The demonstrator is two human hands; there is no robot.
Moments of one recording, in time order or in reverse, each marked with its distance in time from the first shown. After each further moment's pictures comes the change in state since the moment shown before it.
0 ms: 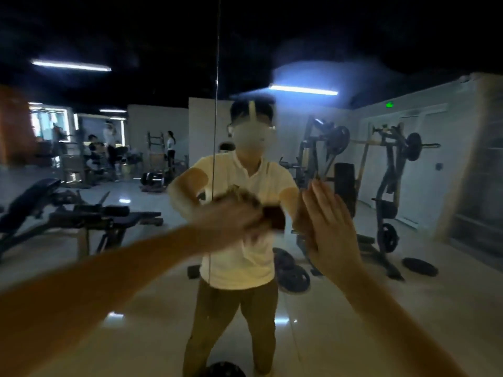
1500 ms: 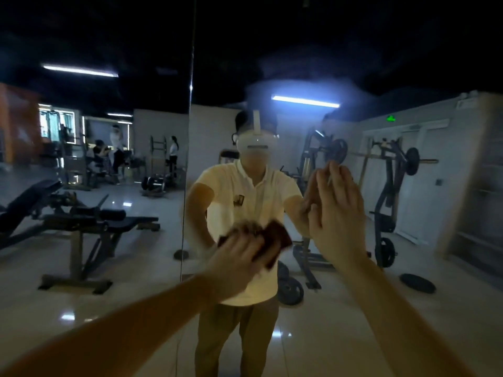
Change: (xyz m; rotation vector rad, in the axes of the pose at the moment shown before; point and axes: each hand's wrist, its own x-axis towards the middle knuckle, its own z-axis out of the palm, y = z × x) left_hand 0.043 0.109 0.038 0.437 0.153 -0.107; right_hand 0.049 0.064 -0.039 -0.107 0.046 0.124
